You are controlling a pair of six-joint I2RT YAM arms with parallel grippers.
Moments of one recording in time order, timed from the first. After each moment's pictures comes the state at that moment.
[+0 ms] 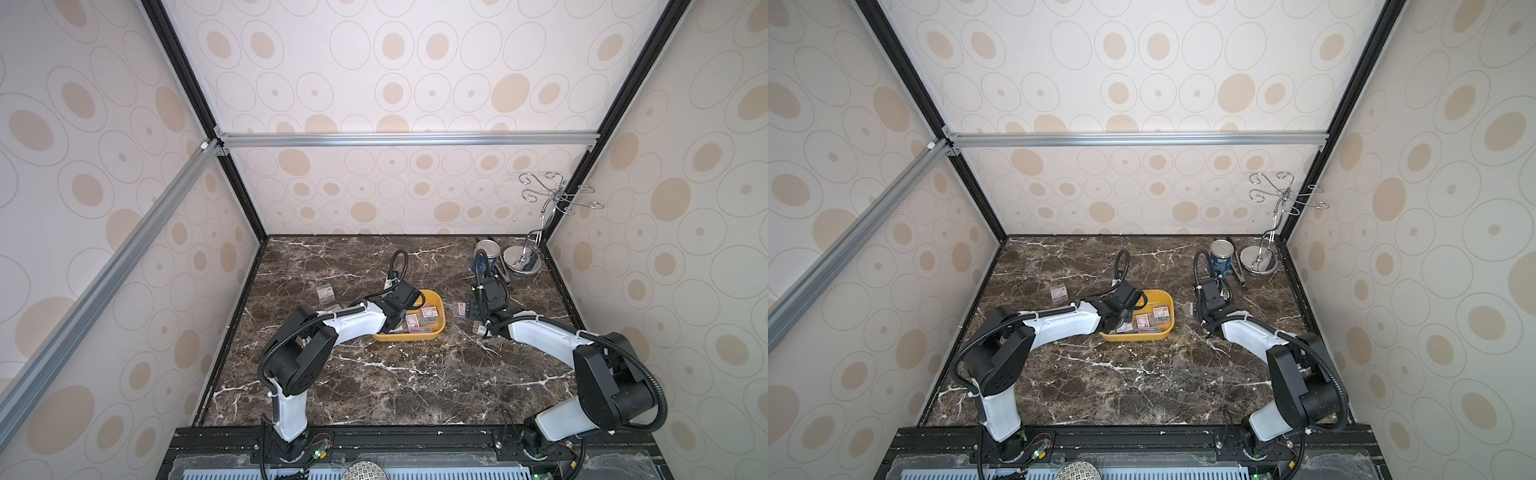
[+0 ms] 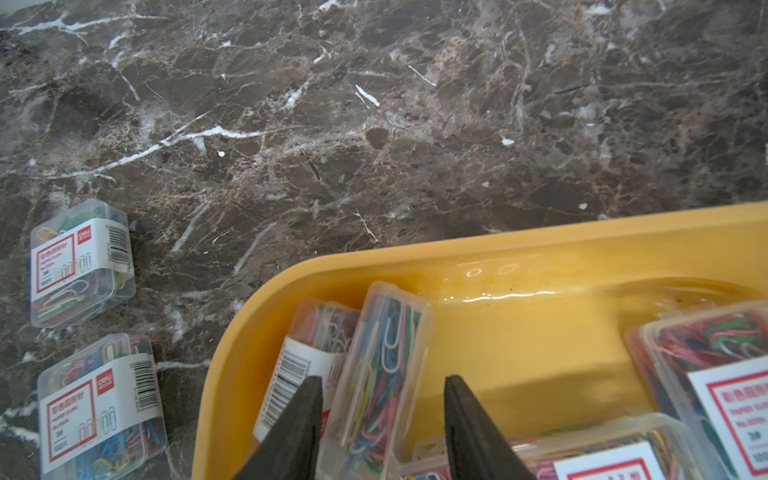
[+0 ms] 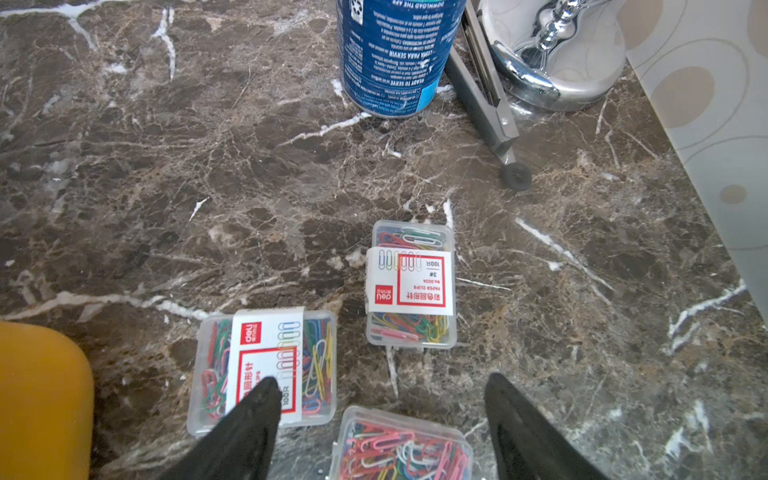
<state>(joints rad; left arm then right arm) -0.76 1.87 1.19 -0.33 -0.57 -0.51 0.38 1.51 0.81 -0.19 0.46 0.35</state>
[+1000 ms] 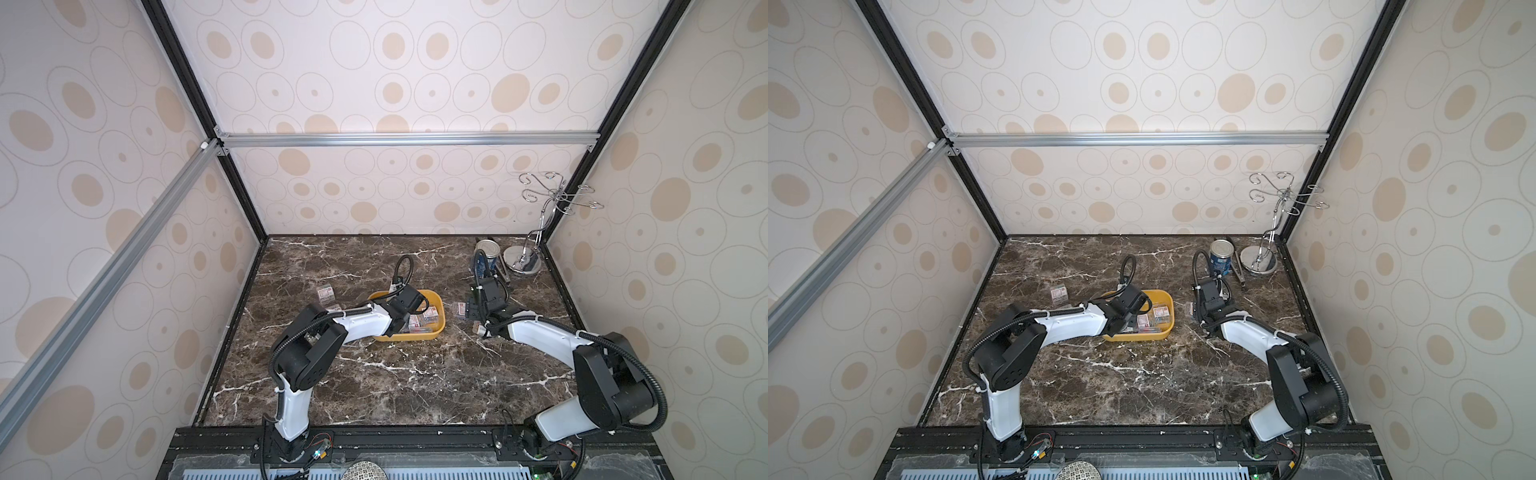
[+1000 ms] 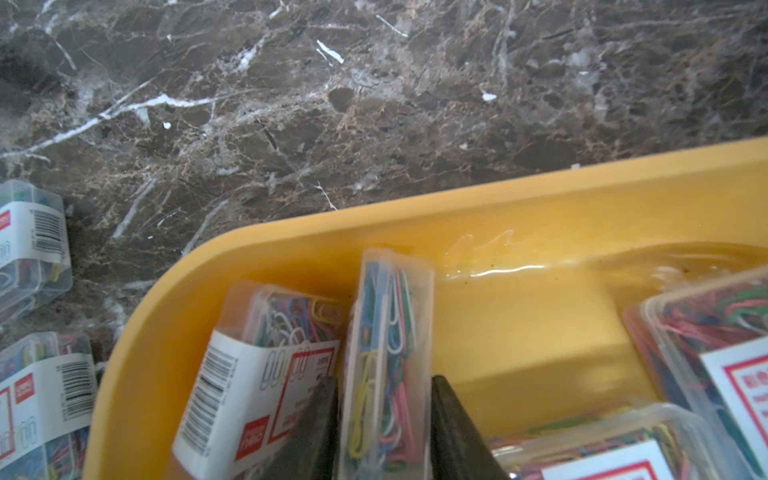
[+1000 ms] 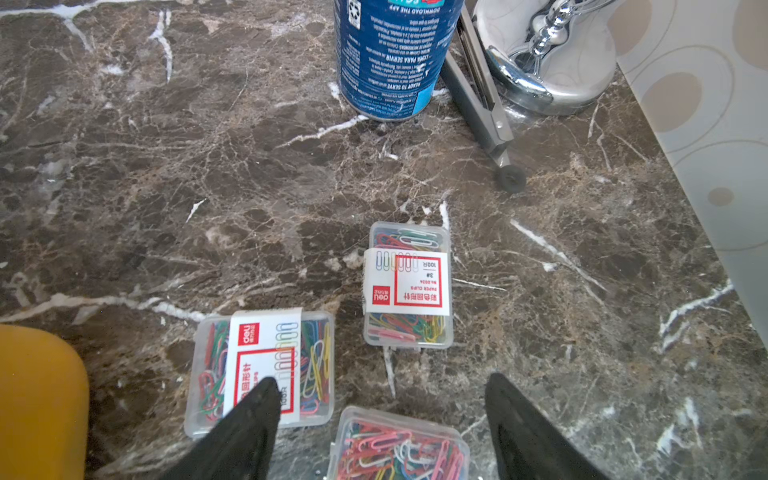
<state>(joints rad) -0.78 1.94 1.20 -0.31 -0.54 -0.52 0.39 1.51 0.81 -0.19 0.48 0.35</state>
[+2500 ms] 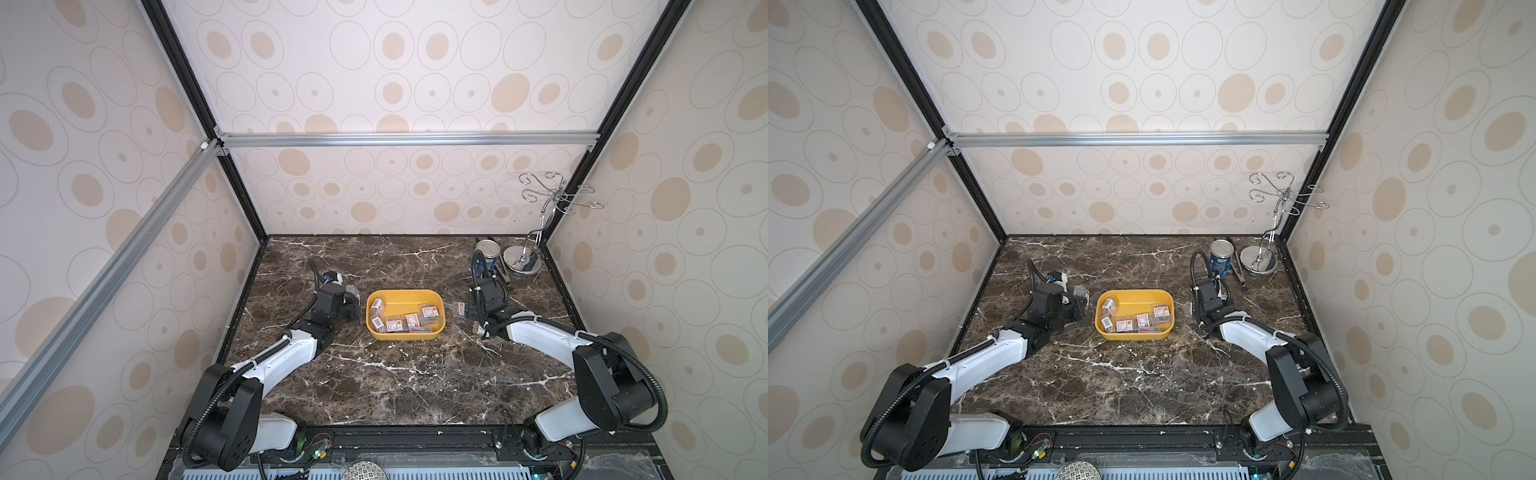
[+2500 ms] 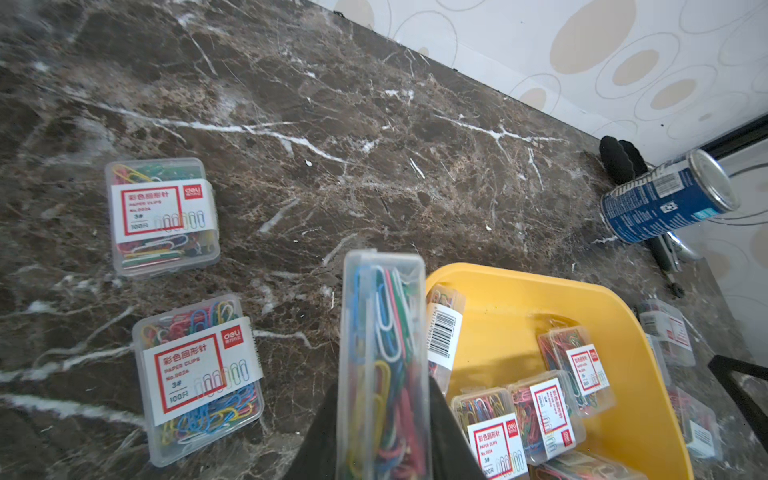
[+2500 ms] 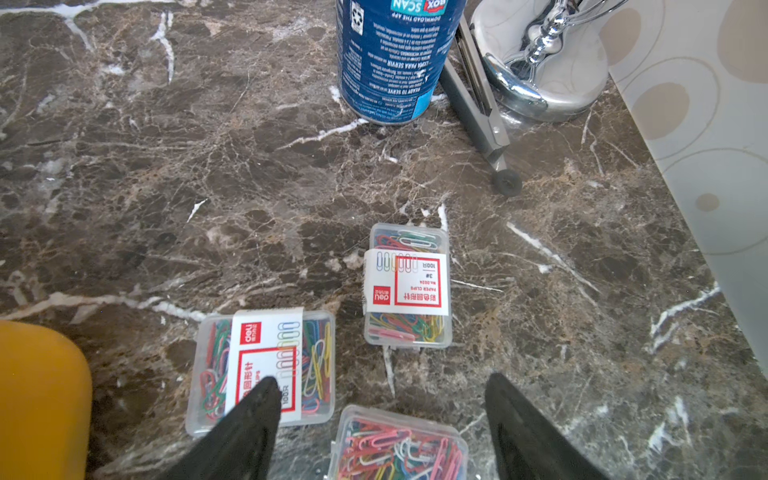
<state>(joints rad) -0.36 1.33 0.66 0.06 -0.03 -0.56 0.41 1.51 0.81 -0.18 0.50 0.35</state>
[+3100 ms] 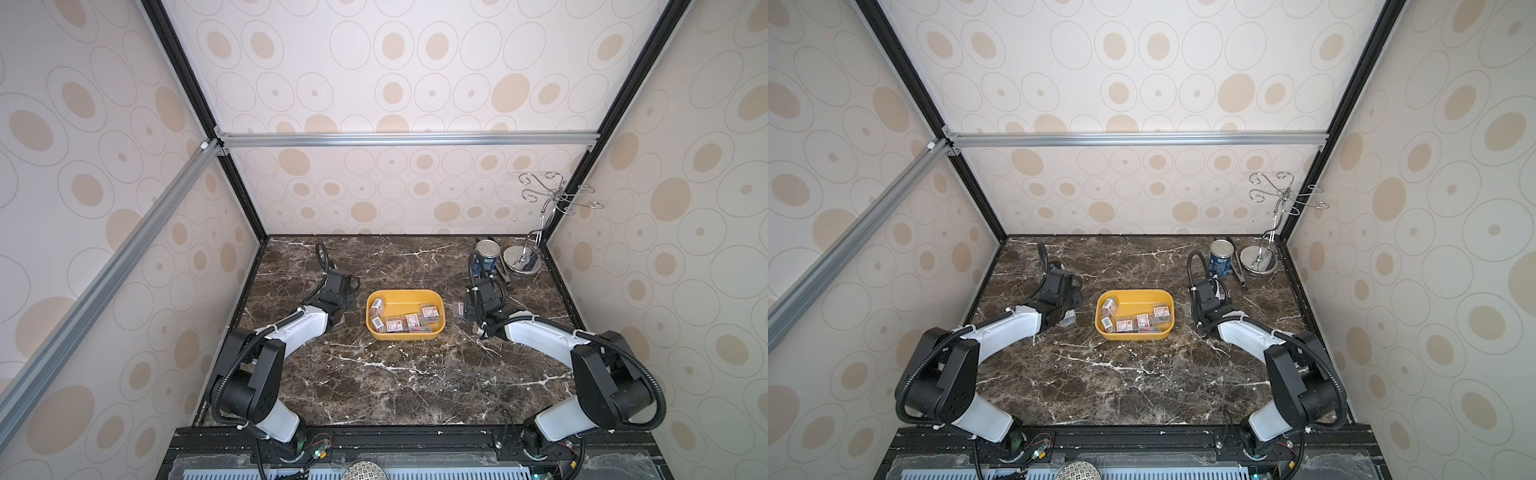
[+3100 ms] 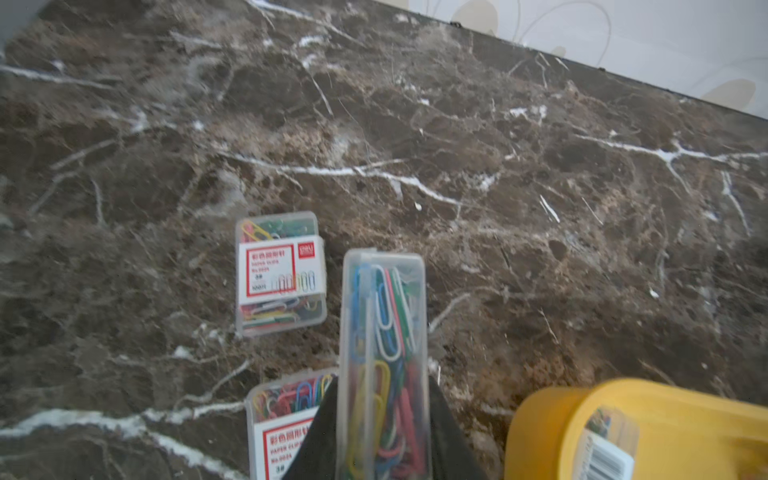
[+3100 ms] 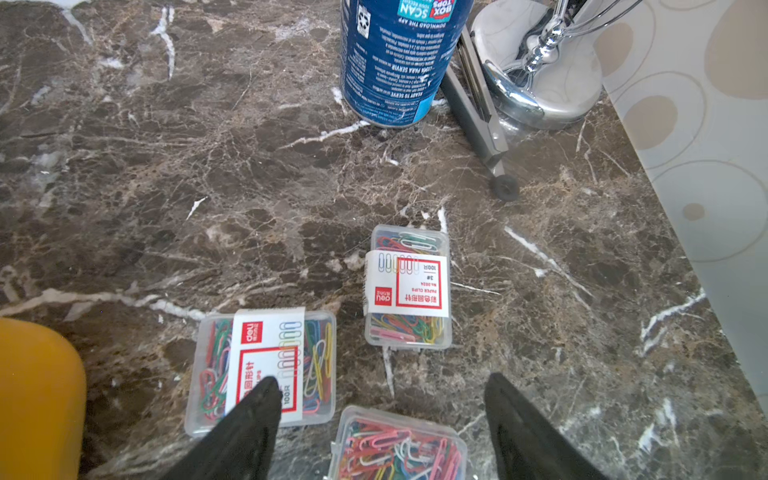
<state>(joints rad) -0.34 1.59 0.92 -0.10 -0.35 -0.46 0.42 1.52 0.82 -0.19 0.53 0.33</state>
